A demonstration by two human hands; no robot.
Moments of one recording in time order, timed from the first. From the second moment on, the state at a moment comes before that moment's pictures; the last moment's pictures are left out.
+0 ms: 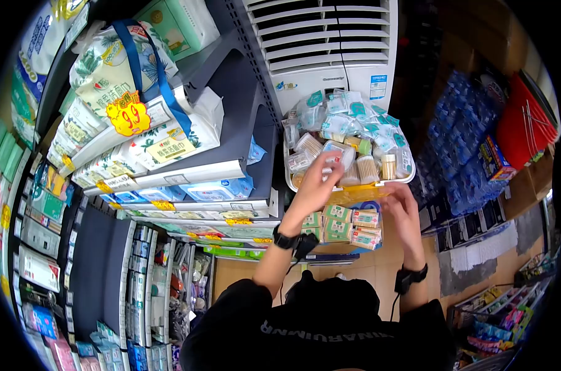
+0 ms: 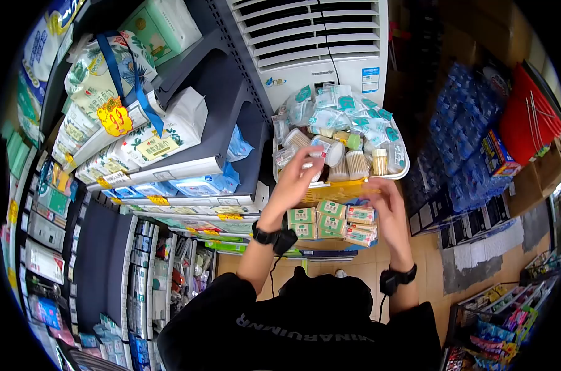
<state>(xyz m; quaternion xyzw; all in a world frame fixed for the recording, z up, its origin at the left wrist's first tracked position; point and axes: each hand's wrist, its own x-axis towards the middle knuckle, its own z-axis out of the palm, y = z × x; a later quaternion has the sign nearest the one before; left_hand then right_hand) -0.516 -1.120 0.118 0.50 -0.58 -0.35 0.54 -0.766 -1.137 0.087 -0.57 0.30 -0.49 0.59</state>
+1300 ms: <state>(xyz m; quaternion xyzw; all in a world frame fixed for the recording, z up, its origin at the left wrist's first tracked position) -0.531 -1.271 0.114 0.64 -0.64 0.13 0.40 -0.764 -1.289 0.043 -0.55 0.32 -0.51 0.59</state>
